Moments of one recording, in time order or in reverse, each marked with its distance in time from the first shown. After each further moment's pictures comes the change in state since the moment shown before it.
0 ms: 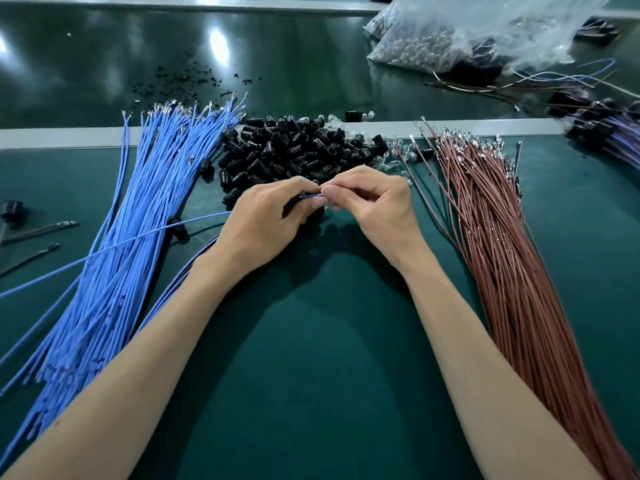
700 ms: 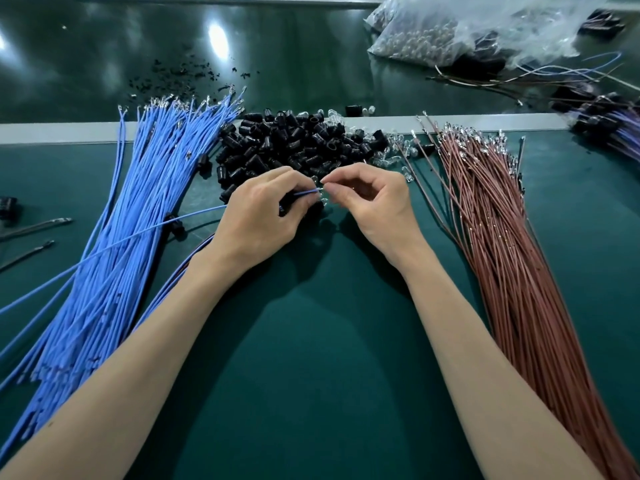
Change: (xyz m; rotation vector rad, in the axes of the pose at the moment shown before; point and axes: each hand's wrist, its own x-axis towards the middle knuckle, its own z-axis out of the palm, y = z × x) left_hand 0.000 -0.004 0.003 0.050 0.067 0.021; right_hand 0.000 0.004 0.000 -0.060 0.012 0.039
